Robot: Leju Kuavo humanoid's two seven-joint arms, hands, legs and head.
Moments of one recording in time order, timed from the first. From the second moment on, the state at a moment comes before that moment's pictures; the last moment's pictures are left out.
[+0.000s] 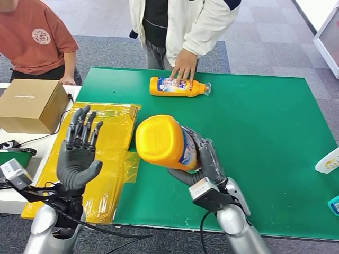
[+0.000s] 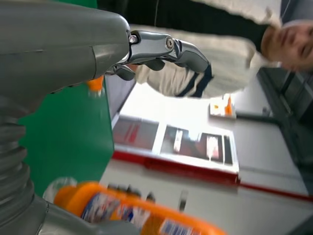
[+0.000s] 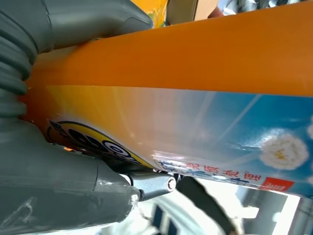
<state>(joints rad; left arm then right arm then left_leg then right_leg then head) 0.02 -0.08 -0.31 -1.84 0.34 -0.30 -0.33 -0.20 0.08 0.46 -1.53 0.54 -0.23 -0.41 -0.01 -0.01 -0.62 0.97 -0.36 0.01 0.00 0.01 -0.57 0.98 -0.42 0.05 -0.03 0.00</state>
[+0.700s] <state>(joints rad) -0.18 0.01 -0.59 -1.65 0.19 -0.30 -0.25 -0.35 0.09 0.59 -1.31 0.84 -0.38 -0.30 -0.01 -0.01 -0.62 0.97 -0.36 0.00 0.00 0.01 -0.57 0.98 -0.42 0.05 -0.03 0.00</state>
